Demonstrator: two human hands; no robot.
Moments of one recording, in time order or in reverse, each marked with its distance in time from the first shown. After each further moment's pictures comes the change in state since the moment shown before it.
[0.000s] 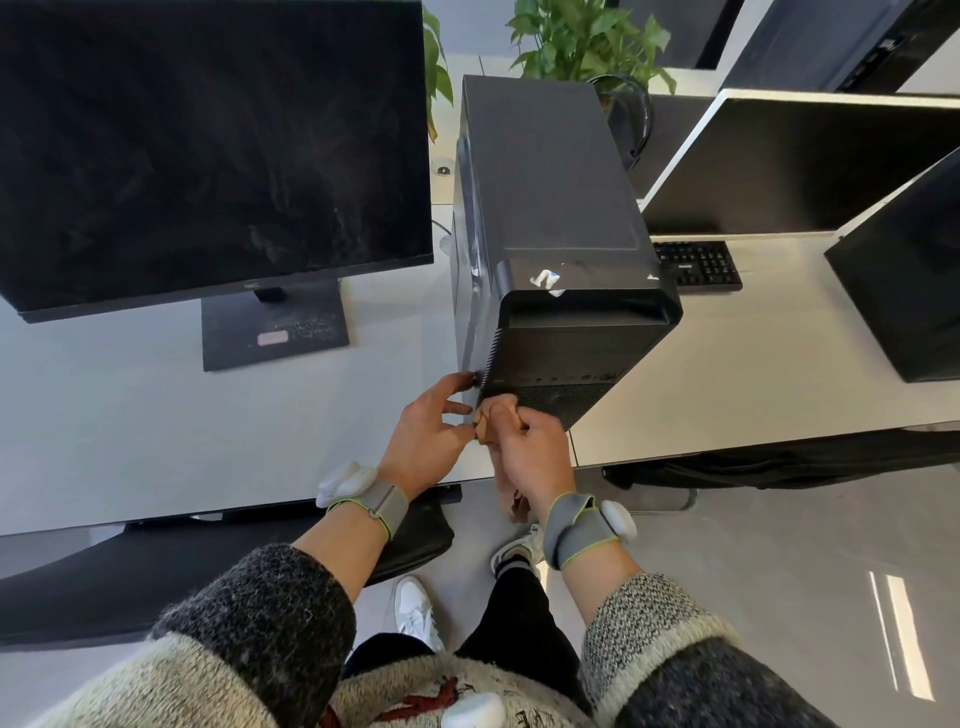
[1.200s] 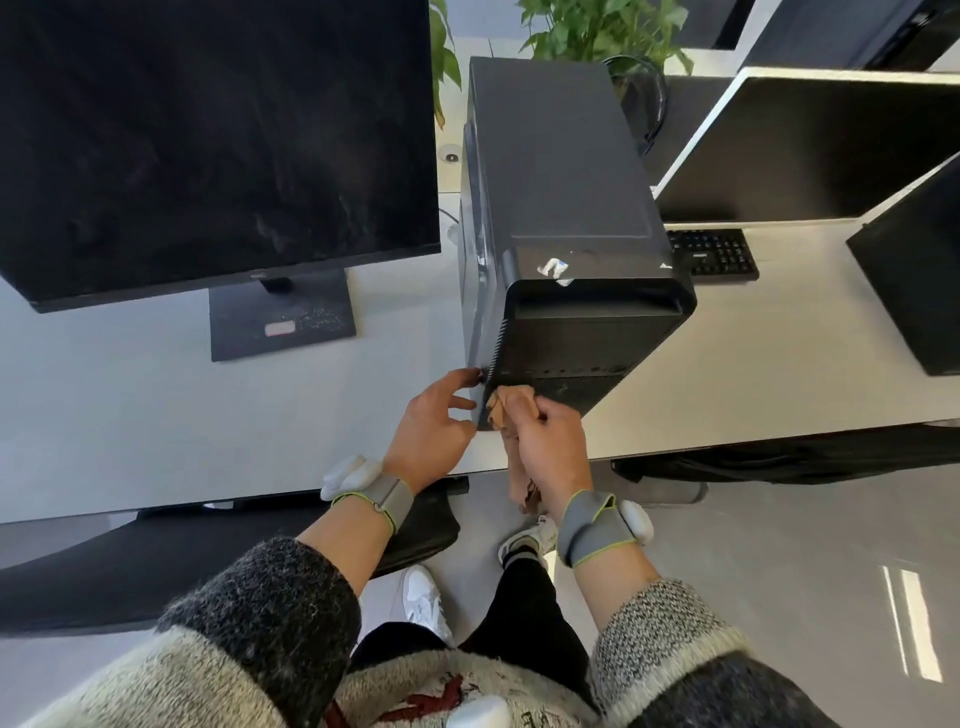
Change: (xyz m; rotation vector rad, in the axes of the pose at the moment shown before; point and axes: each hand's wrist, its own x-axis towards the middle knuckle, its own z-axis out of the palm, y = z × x) left_hand 0.000 -0.003 0.001 0.065 -0.008 -0.011; right_hand 0.005 0.008 -0.005 0.115 0.012 0.084
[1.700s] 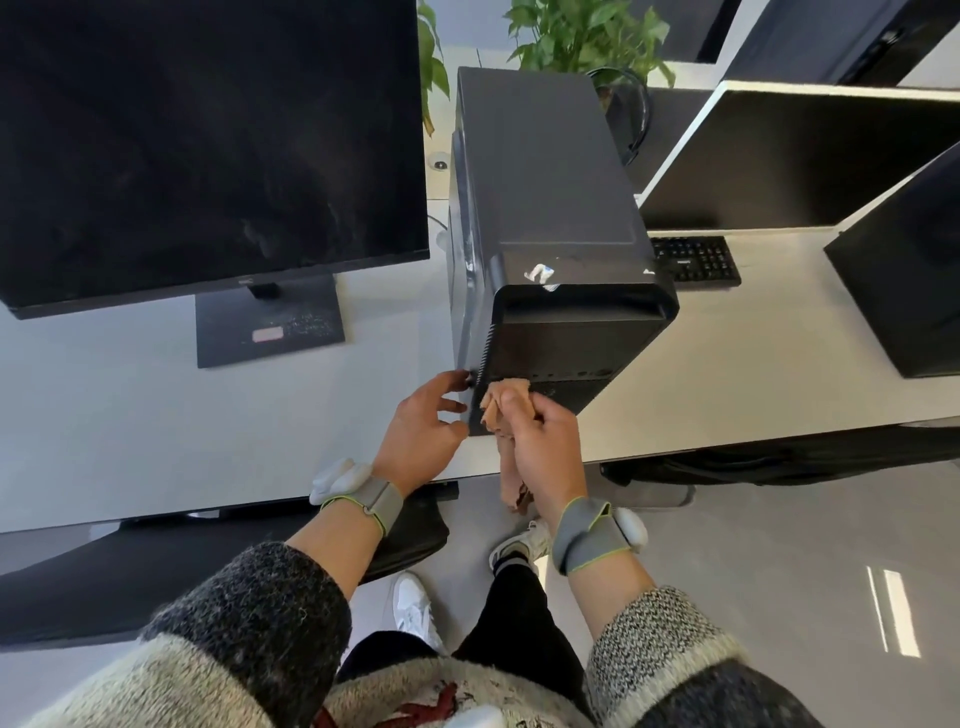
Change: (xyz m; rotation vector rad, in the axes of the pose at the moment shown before) left_hand 0.002 0.001 -0.001 -0.016 0.006 0.008; right_hand -0.002 -0.002 -0.005 0.073 -0.014 -0.023
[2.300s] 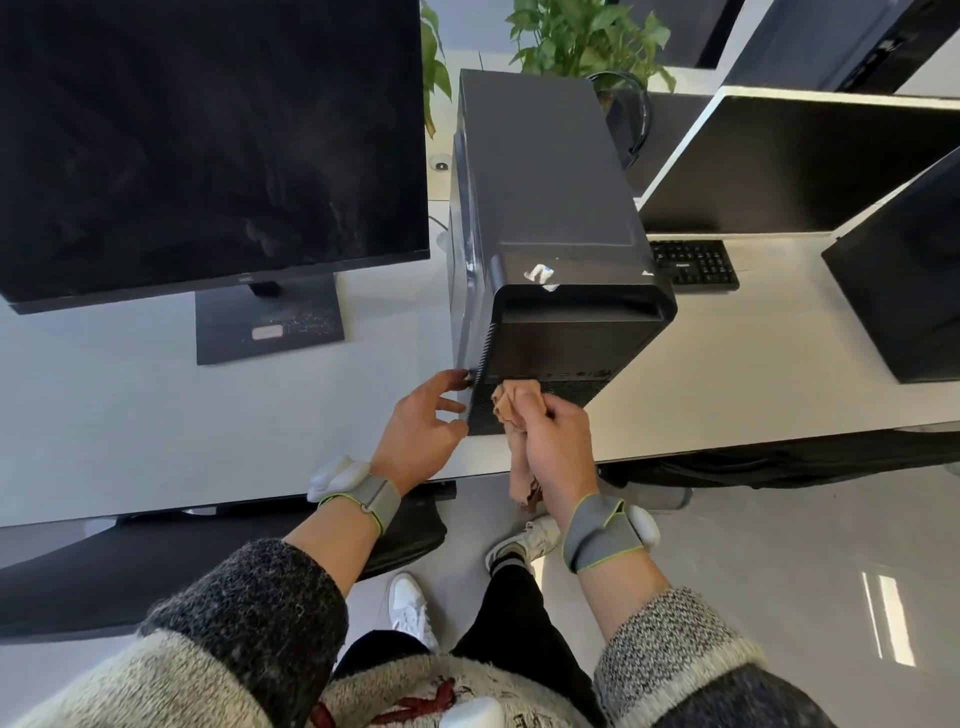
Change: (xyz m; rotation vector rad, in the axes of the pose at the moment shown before) left_hand -0.003 0.000 -0.002 0.009 0.006 0.013; right_hand 0.007 0.001 -0.012 0.009 0.050 0.030
